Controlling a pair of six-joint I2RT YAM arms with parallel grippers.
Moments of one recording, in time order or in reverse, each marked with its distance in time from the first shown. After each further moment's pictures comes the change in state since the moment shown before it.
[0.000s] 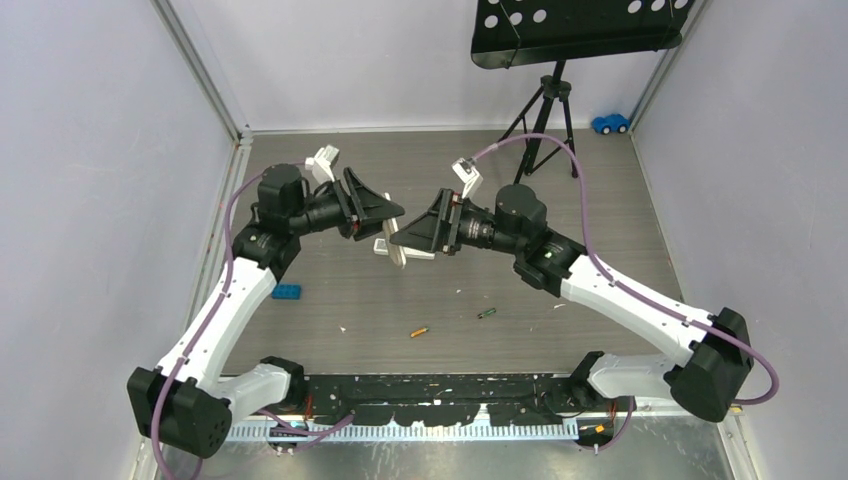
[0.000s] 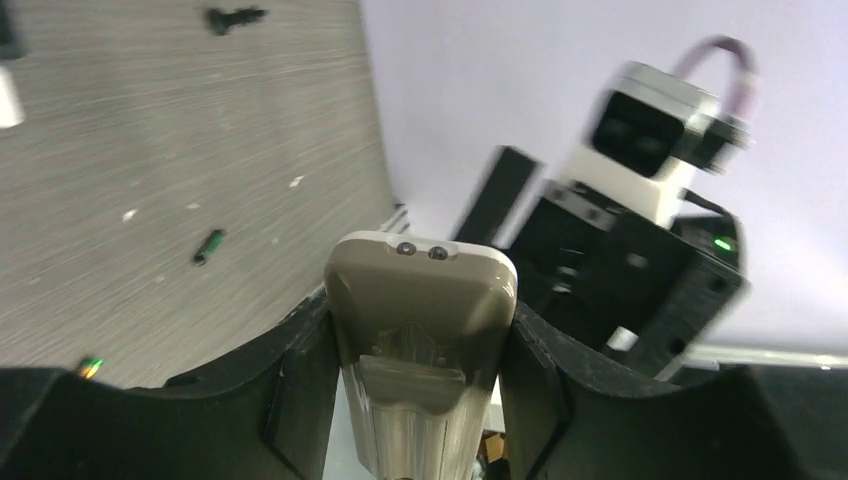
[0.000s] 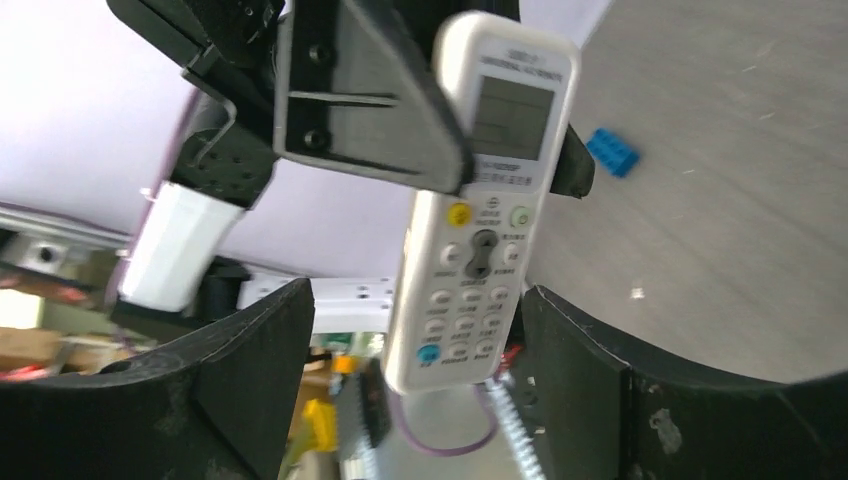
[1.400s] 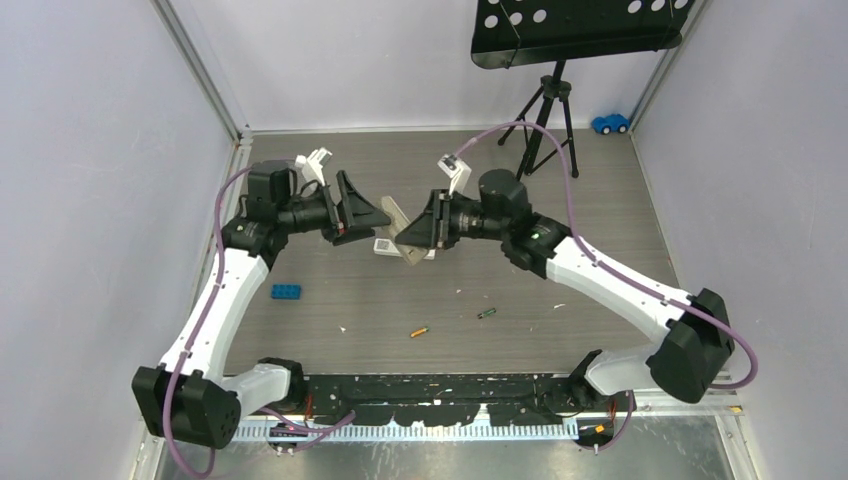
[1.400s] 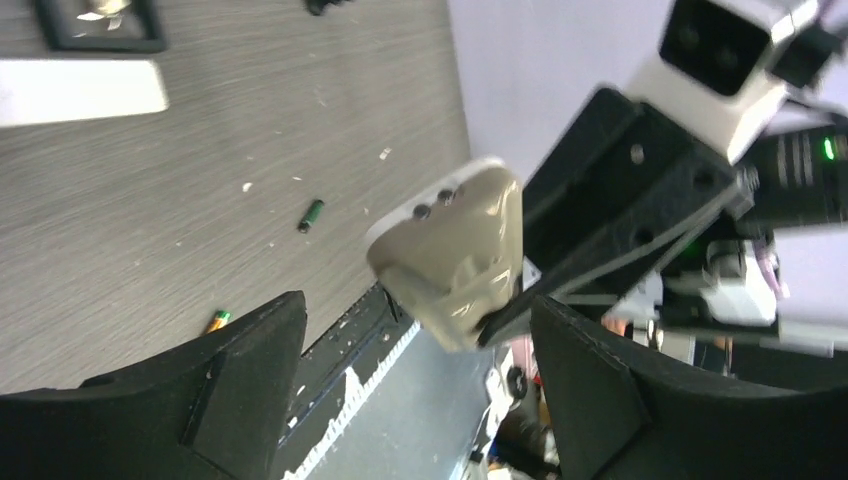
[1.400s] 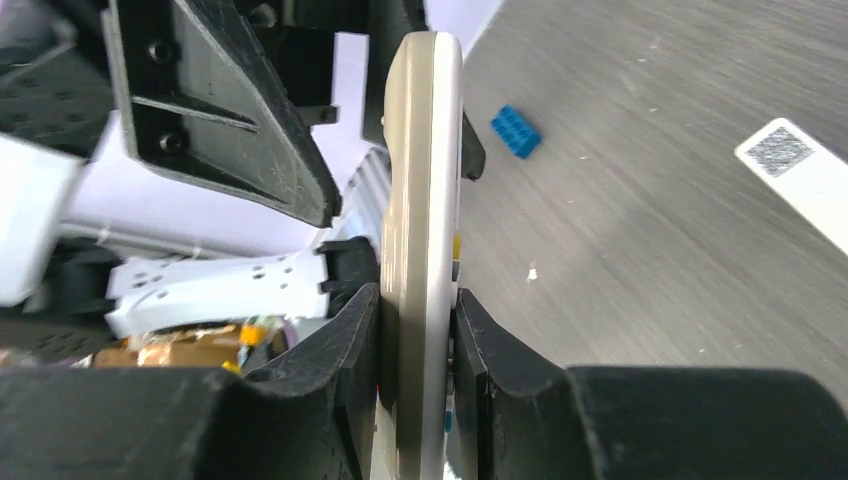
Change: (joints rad) left arm 0.113 0.059 0.077 -0.371 0.016 0.363; right arm -0.009 0.134 0.099 -0.195 0.029 -0.309
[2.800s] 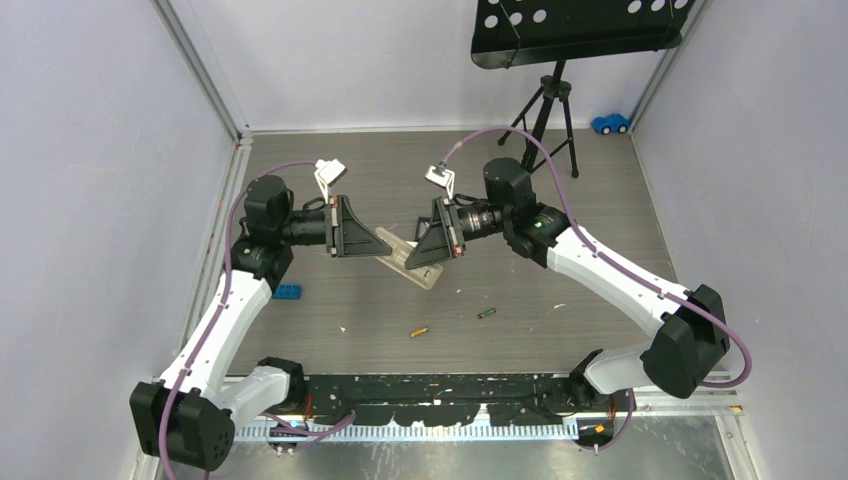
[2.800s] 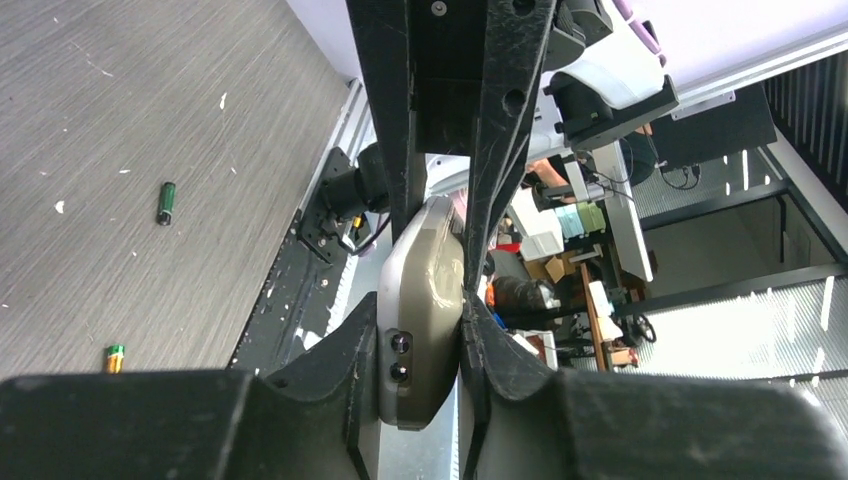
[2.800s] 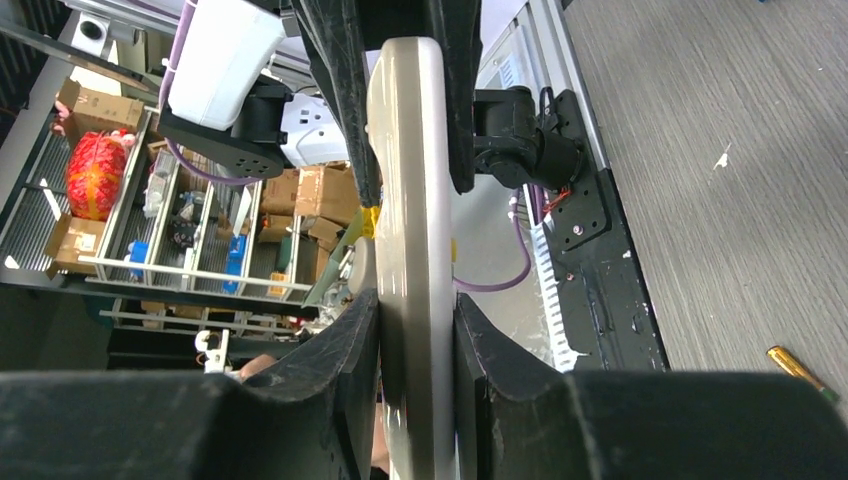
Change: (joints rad) left arm -0.040 -0.117 -0.192 0.459 0.429 -0.096; right arm -0.099 0.003 0.048 -0.053 -0.584 0.094
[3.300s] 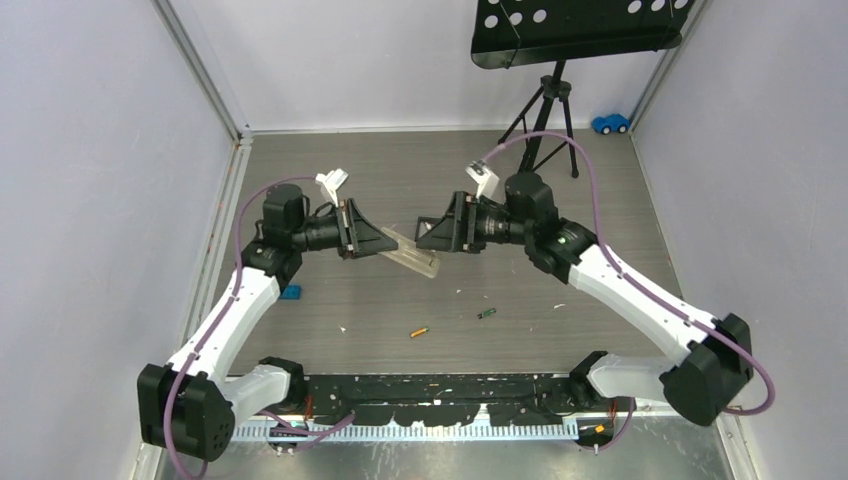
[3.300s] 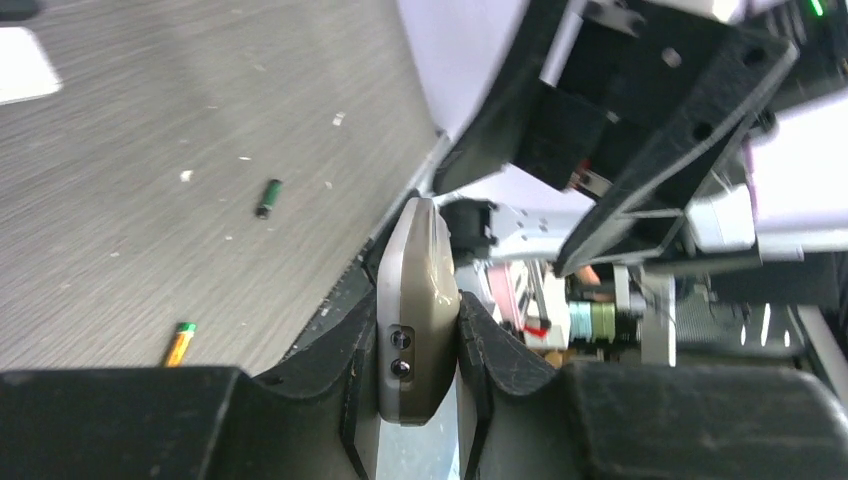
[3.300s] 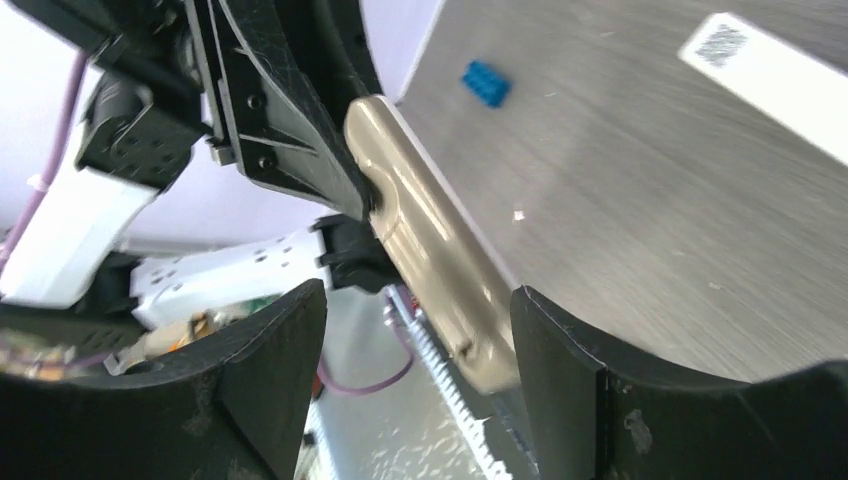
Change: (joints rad) left arm -0.016 0.046 -0.058 -0.062 -0.235 0.000; right arm -0.036 -0.117 -0.092 -0.082 0.409 -0.028
